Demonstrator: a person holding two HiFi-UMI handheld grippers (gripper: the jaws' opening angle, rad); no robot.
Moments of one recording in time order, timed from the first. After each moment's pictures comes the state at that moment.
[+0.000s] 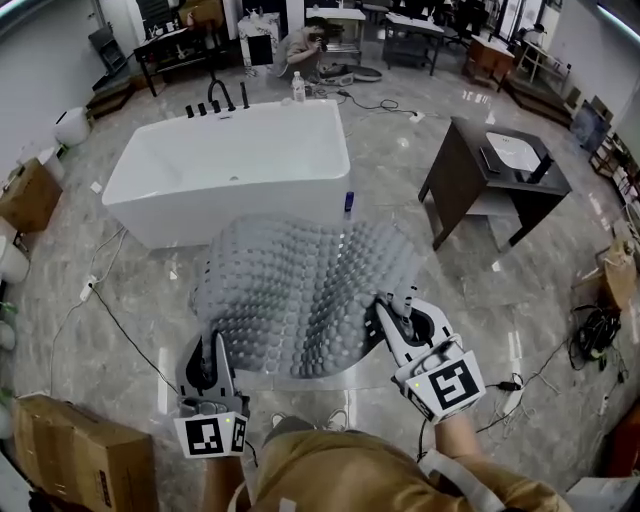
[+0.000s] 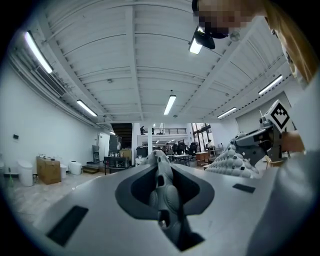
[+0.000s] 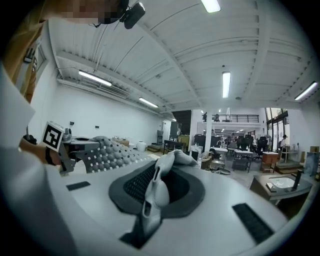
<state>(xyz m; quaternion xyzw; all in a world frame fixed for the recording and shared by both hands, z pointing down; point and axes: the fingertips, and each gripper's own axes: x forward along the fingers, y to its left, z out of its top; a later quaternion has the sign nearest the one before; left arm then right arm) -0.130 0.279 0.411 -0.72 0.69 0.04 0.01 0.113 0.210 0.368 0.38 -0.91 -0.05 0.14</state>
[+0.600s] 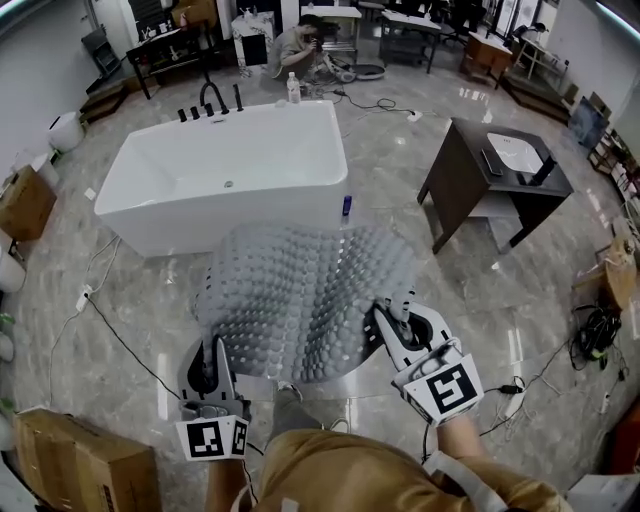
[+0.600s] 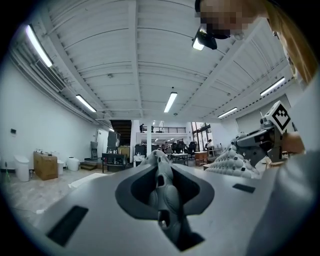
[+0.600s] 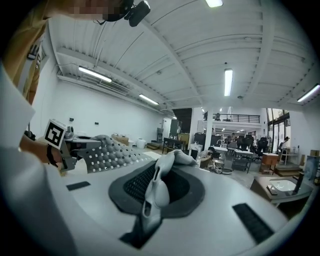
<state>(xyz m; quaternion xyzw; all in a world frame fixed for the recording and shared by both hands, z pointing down) -0.134 0.229 0.427 -0.72 0.69 0.05 -0.01 0.110 0.166 0.381 0.38 -0.91 -0.06 0.16</state>
